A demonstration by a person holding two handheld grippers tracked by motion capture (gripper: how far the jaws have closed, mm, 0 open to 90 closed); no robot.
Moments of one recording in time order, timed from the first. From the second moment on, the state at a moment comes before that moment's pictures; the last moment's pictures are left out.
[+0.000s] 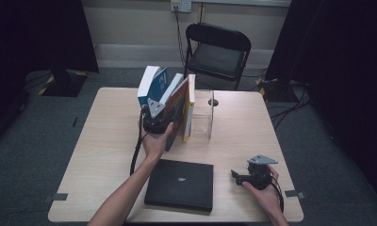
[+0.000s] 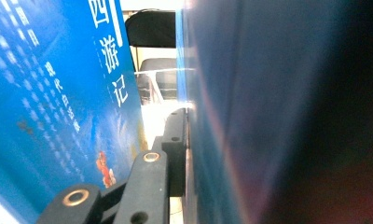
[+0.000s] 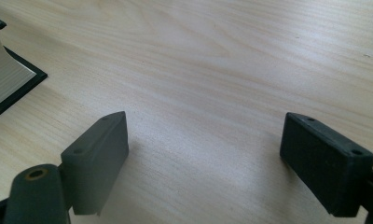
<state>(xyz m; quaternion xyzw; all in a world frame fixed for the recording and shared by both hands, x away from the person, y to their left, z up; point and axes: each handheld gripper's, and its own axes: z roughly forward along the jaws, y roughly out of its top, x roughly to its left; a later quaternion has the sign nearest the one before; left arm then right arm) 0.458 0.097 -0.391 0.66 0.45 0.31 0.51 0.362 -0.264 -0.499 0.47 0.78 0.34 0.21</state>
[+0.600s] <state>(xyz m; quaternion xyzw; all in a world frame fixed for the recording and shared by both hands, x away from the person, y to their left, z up) 0.444 0.113 -0.358 0.67 0.44 0.26 0.54 0.362 -0.263 -0.499 0.47 0.78 0.34 0.21</state>
